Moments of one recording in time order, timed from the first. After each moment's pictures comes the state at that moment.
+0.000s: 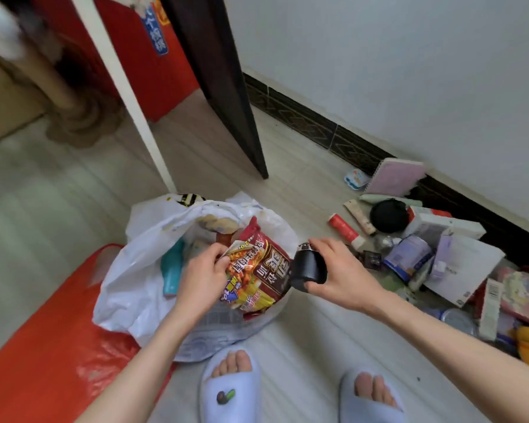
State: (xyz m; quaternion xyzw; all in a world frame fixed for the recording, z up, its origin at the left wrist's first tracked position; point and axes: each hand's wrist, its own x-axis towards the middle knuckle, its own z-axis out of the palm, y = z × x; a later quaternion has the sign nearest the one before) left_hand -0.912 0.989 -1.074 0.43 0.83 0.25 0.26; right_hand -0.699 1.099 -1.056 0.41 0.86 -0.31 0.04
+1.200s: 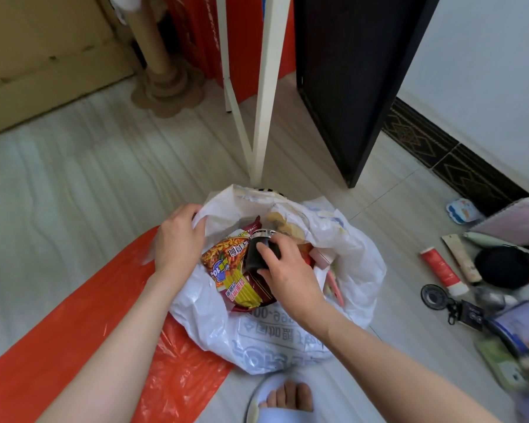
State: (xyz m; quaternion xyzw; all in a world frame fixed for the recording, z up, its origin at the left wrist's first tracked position) left_hand -1.084 0.954 -1.100 0.35 0.90 0.27 0.02; right_hand -0.908 1.036 -1.135 0.25 0.95 -0.18 -0.08
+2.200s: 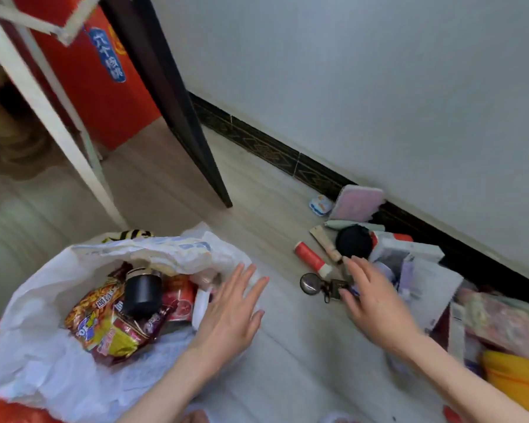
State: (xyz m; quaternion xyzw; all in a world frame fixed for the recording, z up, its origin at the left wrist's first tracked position) left_hand -0.846 1.035 -1.126 0.71 0.67 0.18 0.10; right_hand -0.607 1.144 -1.085 0.48 0.87 -0.11 -0.06
